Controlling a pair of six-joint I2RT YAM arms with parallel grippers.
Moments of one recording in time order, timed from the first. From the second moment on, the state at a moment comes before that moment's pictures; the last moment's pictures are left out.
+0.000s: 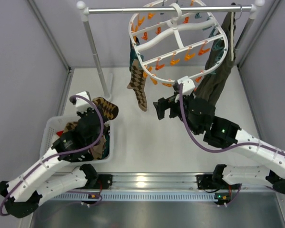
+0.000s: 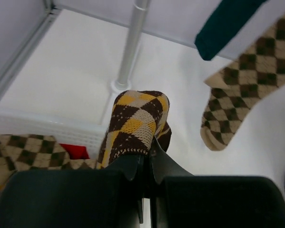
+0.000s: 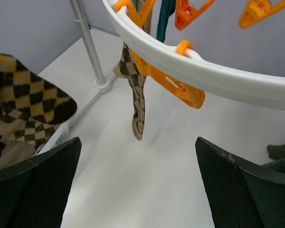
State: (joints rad) left arm -0.91 0.76 0.92 -0.49 -0.99 -0.53; right arm 1.09 1.09 1.22 -0.25 0.55 0.10
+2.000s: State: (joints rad) left arm -0.59 0.48 0.60 -0.82 -0.85 -1.03; right arm 0.95 0.91 1.11 -0.14 0.24 -0.05
